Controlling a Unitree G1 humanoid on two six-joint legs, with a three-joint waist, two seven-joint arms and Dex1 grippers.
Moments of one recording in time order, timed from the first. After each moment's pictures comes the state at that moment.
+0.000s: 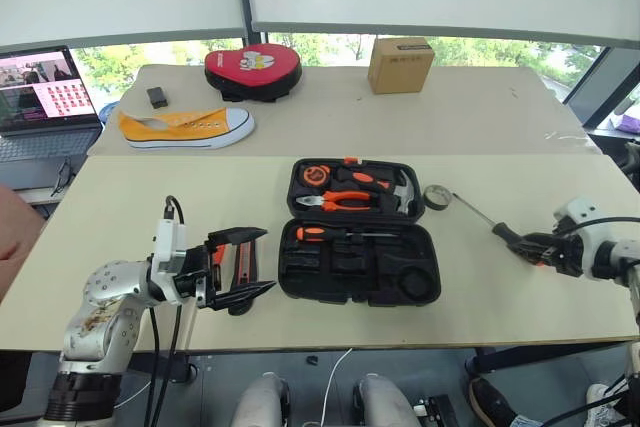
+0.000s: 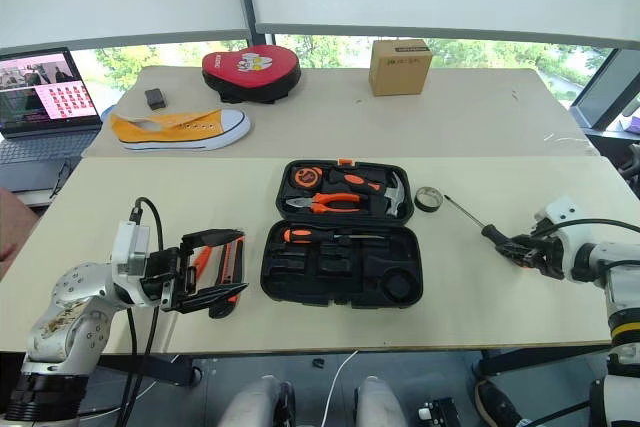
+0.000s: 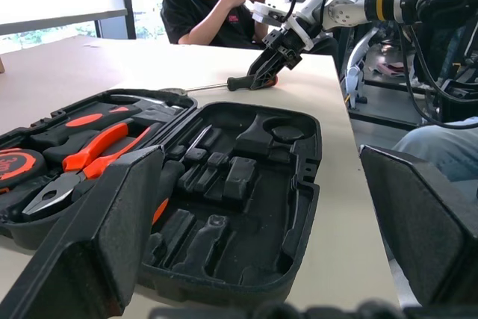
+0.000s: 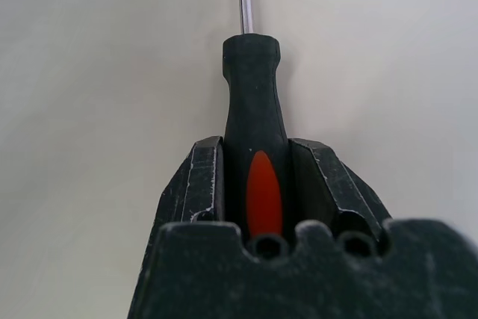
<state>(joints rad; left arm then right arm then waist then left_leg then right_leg) -0.08 0.59 0.14 -0.15 -0.63 0.12 -1.32 -0.45 -0.96 -0.10 0.76 0.16 0.14 1.06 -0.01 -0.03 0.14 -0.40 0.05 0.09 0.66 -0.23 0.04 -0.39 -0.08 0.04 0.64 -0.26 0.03</state>
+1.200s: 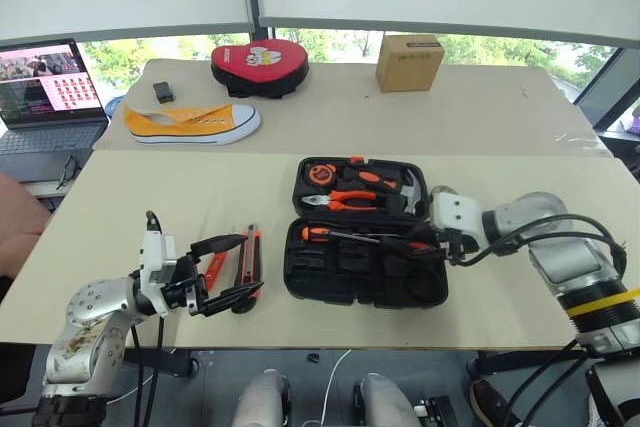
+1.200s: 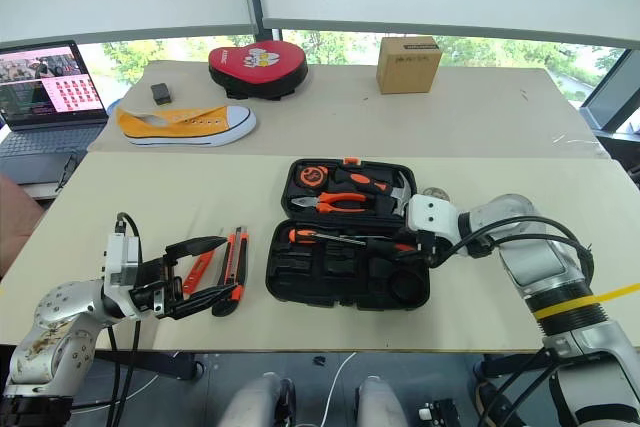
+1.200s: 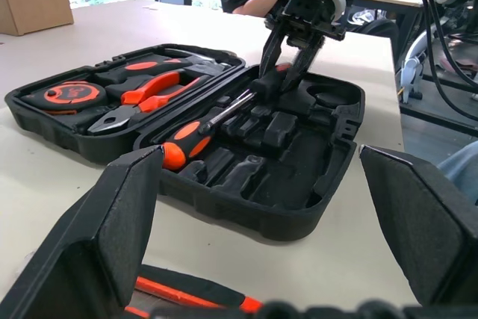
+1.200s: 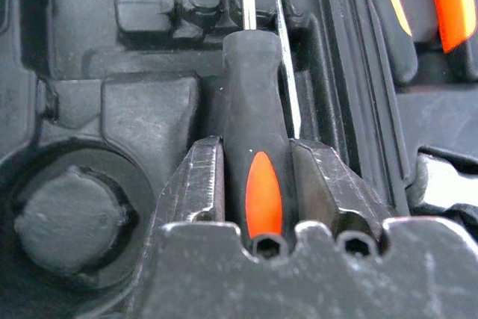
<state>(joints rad) 0.03 0.60 0.19 -0.16 -0.60 0.10 -1.23 -0.55 -0.84 0.25 0.15 0.06 0.12 1.26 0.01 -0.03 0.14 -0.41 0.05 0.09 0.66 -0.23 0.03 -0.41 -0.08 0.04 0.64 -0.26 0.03</state>
